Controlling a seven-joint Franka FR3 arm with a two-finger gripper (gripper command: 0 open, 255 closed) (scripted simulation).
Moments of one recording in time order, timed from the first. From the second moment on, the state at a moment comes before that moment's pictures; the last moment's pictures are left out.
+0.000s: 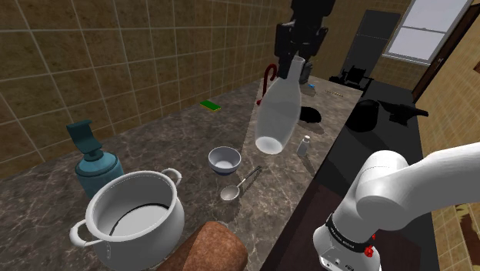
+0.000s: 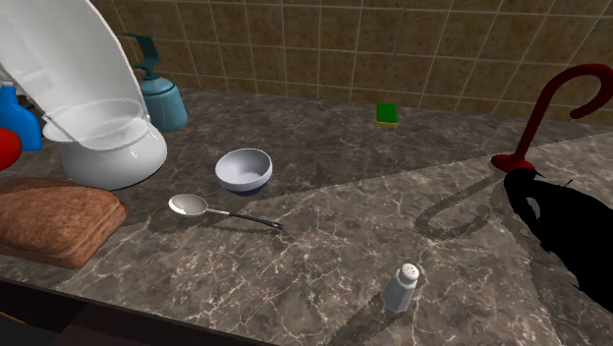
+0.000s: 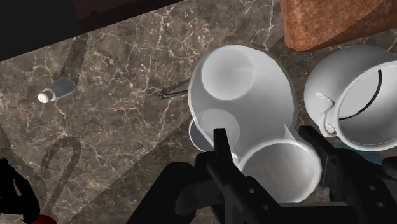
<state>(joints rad) 0.10 -0.70 0.17 -1.94 0.09 1.30 0.40</state>
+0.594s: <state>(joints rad) 0.13 -0.69 0.33 -1.83 0.19 1.21 0.60</state>
